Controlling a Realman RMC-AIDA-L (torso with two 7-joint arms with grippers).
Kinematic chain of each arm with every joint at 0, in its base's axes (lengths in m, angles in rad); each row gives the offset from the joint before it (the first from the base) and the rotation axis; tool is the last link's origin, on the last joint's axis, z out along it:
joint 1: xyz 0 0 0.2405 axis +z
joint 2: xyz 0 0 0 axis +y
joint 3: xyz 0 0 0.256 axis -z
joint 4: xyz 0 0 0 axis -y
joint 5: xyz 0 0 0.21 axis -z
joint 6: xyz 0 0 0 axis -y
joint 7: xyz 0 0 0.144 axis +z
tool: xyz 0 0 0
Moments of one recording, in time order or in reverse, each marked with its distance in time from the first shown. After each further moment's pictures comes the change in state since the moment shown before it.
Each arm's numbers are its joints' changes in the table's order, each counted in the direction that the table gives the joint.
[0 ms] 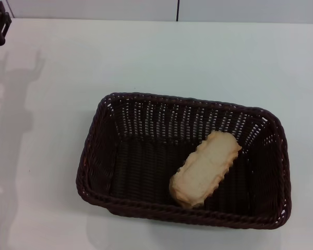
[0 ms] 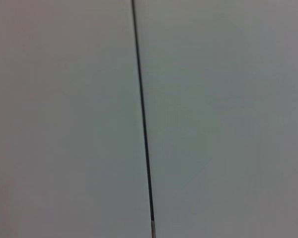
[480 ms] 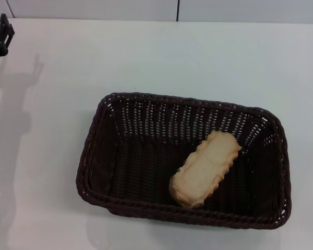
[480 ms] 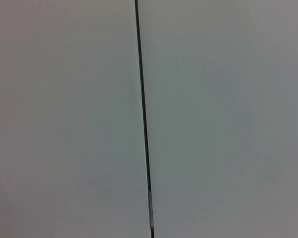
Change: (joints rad) left arm 0.007 -0.001 -0.013 -0.016 -0.003 0.048 -0.038; right arm 0.008 0.001 0.026 -0.024 0.005 -0.017 0.000
